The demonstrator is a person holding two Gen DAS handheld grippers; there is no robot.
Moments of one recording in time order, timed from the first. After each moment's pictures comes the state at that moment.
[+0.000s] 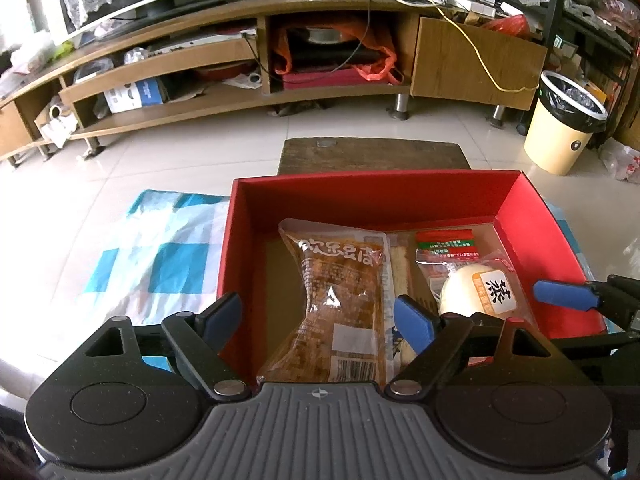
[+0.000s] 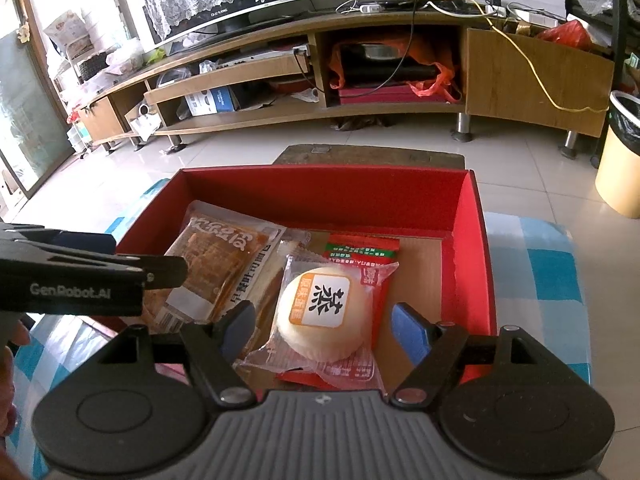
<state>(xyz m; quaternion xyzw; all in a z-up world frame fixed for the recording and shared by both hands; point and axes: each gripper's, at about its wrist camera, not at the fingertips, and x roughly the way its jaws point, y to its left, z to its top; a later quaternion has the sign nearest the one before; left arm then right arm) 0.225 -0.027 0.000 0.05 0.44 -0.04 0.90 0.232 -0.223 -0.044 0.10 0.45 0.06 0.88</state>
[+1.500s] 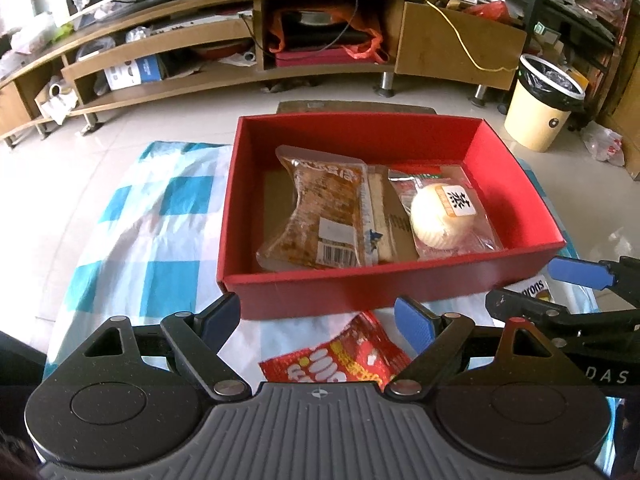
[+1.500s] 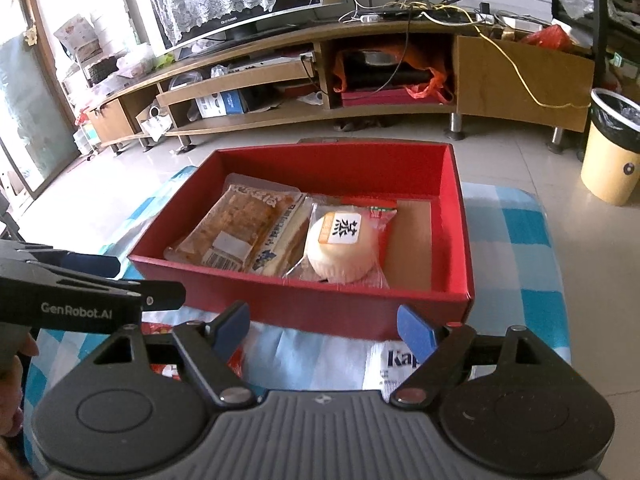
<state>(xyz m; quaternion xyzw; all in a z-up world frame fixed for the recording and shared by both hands) 0.152 -0.019 0.000 0.04 0.46 -0.06 0.89 0.153 -0.214 -0.017 0.10 0.44 0.06 0.89</state>
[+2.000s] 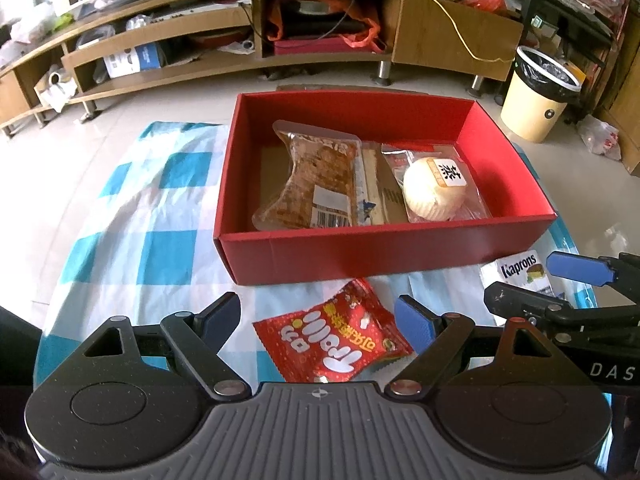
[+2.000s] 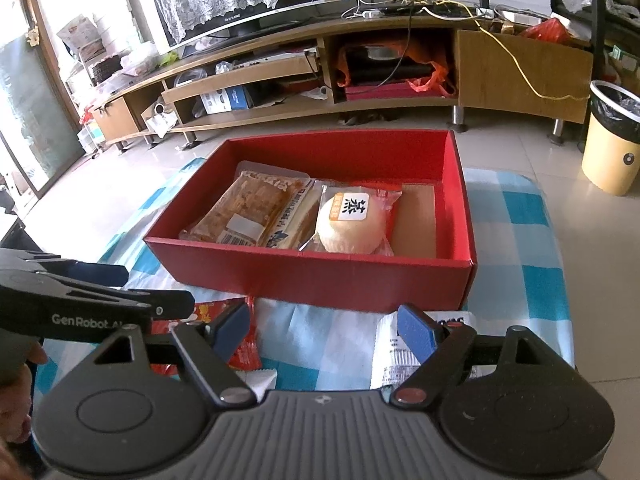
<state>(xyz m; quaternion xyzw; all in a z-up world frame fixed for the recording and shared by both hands) 0.133 -0.018 -0.007 0.04 0.47 -0.06 0.88 0.134 -0.210 -0.016 0.11 0.45 0.06 0.89</state>
